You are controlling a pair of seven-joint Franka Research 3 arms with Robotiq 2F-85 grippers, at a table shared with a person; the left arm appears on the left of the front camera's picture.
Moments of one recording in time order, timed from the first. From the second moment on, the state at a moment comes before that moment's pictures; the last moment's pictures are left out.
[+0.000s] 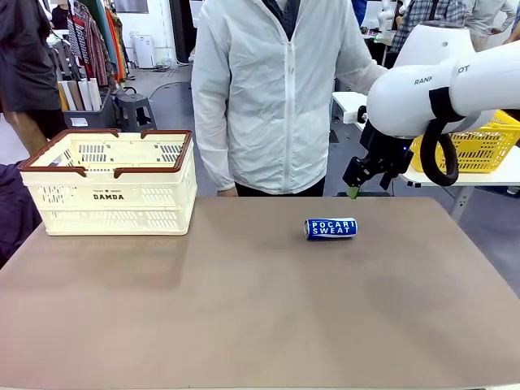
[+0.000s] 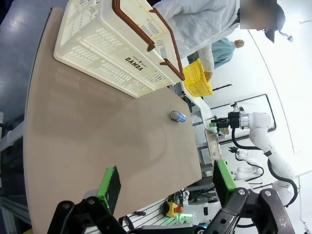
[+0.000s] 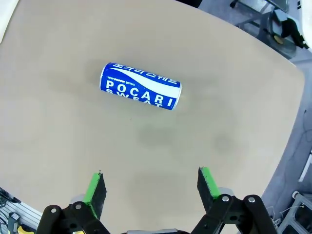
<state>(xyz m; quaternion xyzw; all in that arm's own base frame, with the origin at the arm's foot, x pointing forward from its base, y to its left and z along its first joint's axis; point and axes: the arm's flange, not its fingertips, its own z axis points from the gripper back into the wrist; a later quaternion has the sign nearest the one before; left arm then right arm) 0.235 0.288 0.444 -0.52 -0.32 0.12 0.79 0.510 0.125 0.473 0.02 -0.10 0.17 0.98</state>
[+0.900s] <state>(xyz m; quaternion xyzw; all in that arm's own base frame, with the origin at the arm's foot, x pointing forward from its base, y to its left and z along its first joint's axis) 0.235 0.288 0.444 -0.52 -0.32 0.12 0.79 0.545 0.120 0.458 0.03 -0.21 0.62 0.76</state>
